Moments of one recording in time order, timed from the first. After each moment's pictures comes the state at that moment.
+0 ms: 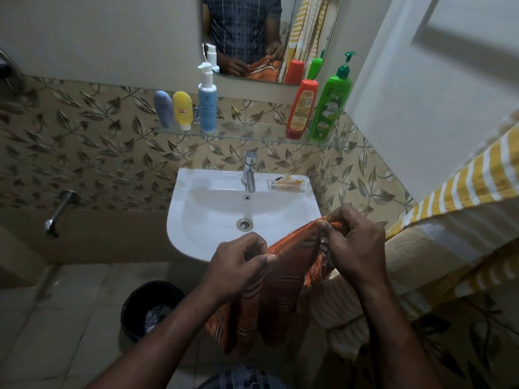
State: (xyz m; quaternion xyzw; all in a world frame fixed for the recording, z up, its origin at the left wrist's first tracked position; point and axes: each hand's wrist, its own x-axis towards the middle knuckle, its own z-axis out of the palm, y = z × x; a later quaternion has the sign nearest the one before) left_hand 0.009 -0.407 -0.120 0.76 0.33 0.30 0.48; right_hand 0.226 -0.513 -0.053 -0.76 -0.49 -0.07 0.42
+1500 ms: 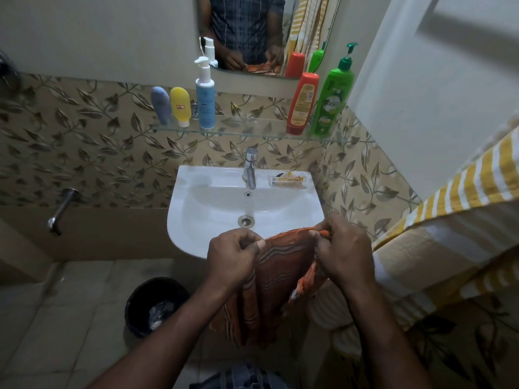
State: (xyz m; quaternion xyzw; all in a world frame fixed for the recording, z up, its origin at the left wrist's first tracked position) left_hand 0.029 -0.409 -0.105 0.68 0.48 0.33 0.44; right_hand 0.223 -0.505 -0.077 -0.82 -0.48 -0.05 0.31
